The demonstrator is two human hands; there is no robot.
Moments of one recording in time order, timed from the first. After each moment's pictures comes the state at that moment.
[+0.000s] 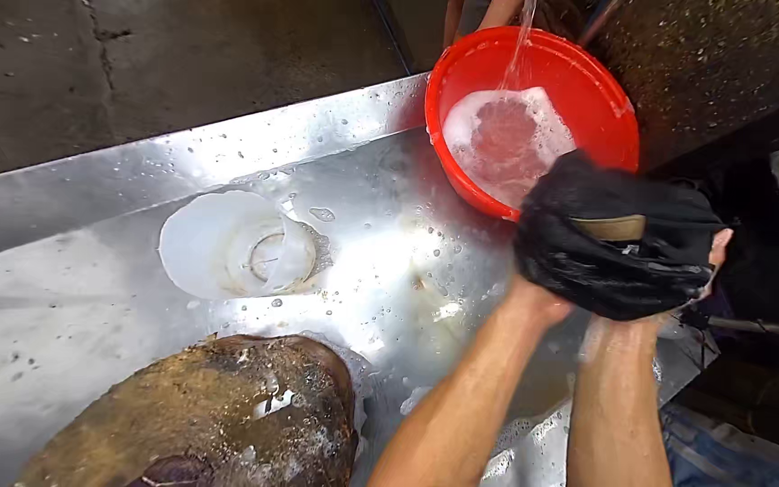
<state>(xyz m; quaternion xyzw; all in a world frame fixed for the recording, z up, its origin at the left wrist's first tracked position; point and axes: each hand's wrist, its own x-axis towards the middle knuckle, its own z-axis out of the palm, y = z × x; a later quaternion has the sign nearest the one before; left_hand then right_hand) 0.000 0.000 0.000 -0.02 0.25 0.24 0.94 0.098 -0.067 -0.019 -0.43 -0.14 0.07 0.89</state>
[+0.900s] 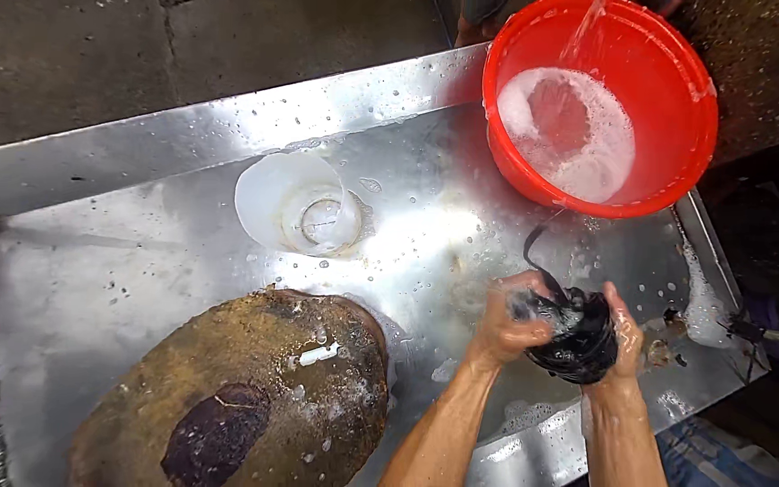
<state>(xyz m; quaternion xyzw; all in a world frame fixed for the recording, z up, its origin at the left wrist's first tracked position) -0.098 -0.010 -0.097 0.37 0.05 0.43 0.82 -0.007 -0.109 -0.058 -0.56 -0.05 0.36 0.74</state>
